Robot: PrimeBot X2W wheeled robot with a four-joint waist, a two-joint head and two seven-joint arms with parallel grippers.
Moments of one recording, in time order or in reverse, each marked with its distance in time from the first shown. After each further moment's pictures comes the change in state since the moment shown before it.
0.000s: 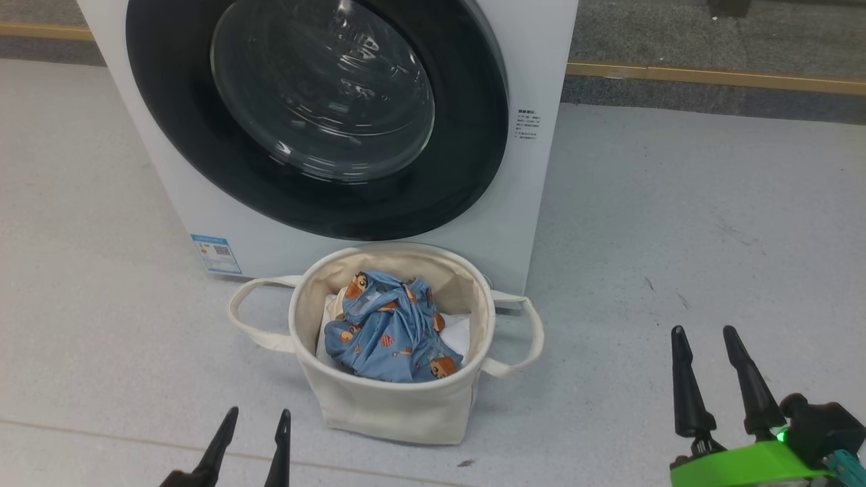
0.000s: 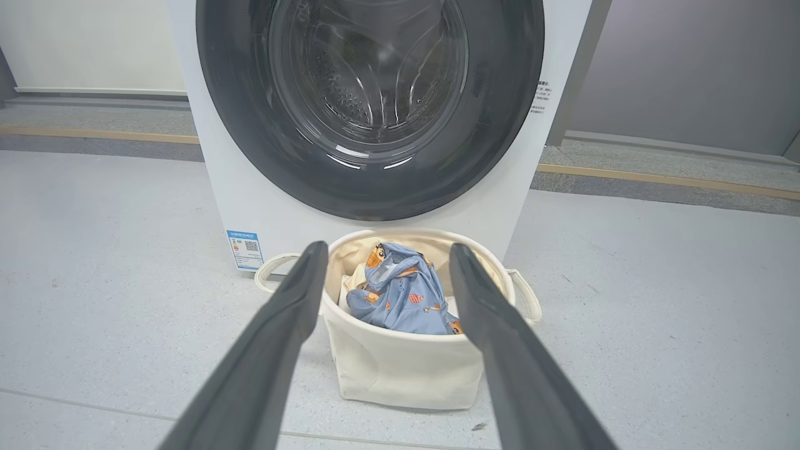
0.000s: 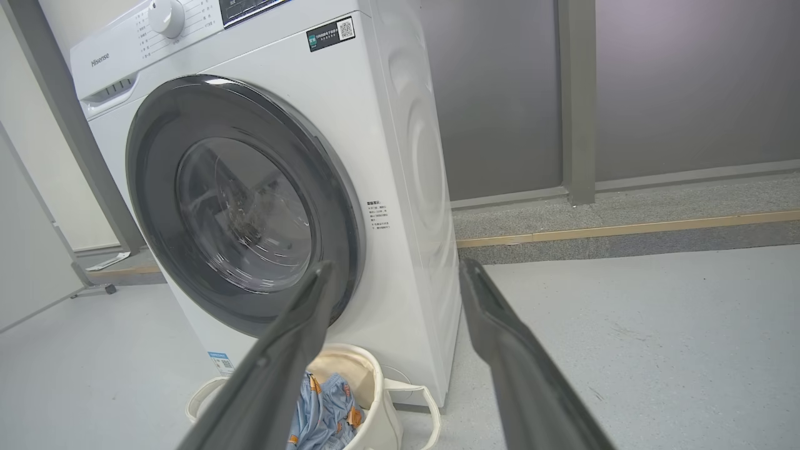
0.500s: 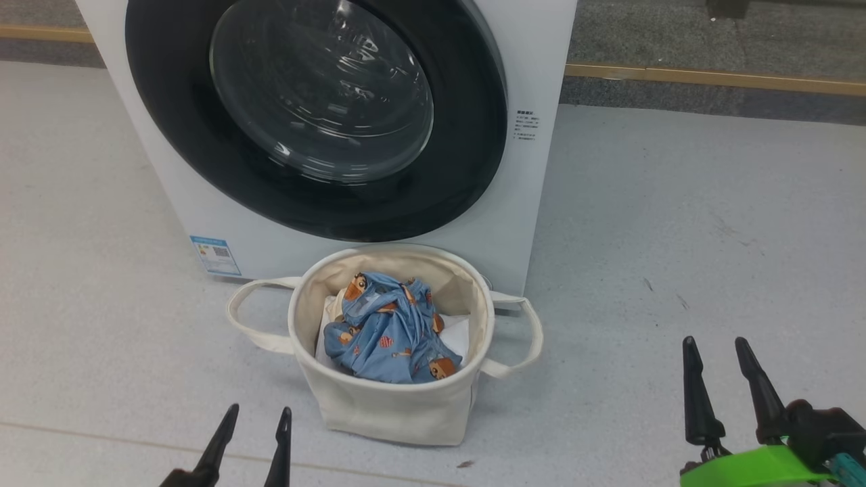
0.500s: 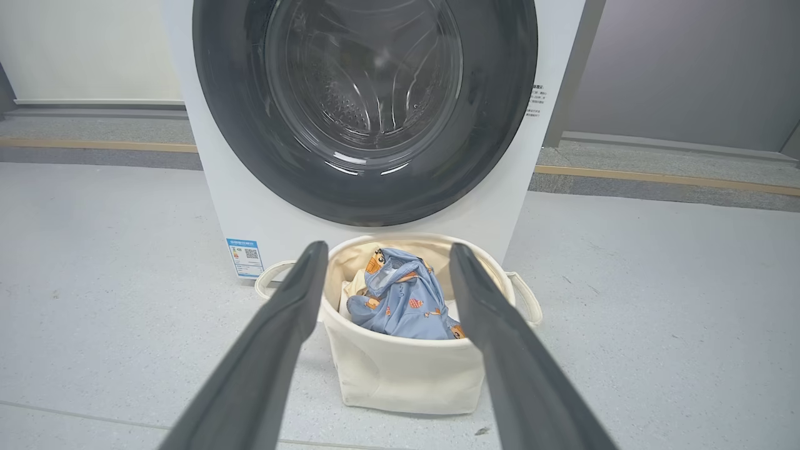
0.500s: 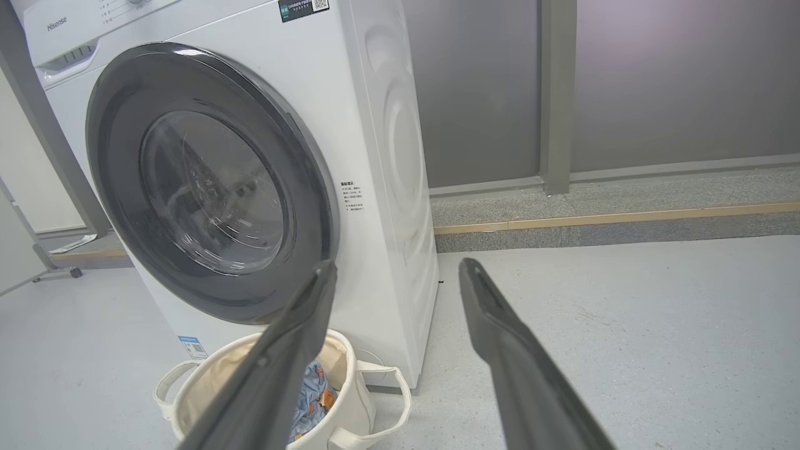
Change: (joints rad) left arm 0.000 0.000 0.002 -0.012 0.017 -0.001 0.000; right arm 0.000 0.000 -0.041 0.051 -0.044 0.000 0.000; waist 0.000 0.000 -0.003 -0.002
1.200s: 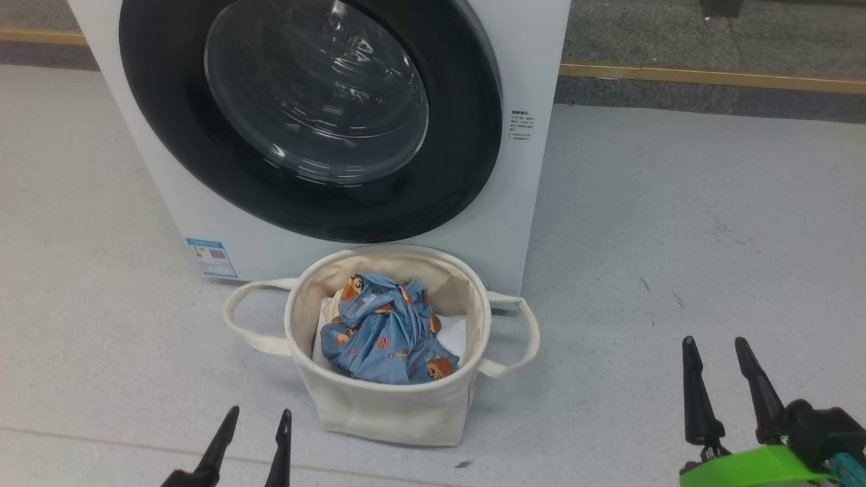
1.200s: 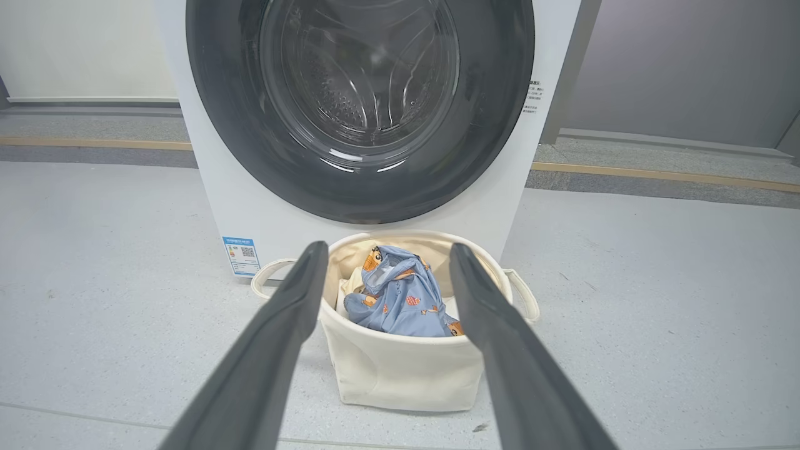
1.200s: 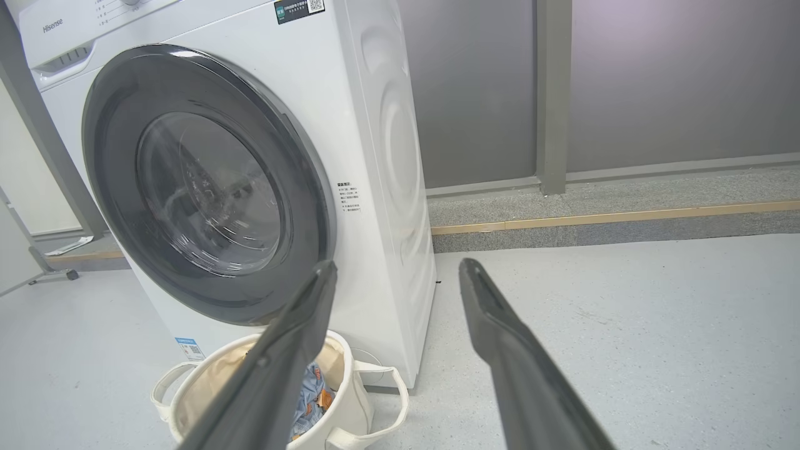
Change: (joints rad) left arm 0.000 -0.001 0.001 0.008 0.000 -0.008 0.000; right arm 0.000 0.000 0.001 0.001 0.001 0.000 0.000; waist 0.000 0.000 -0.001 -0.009
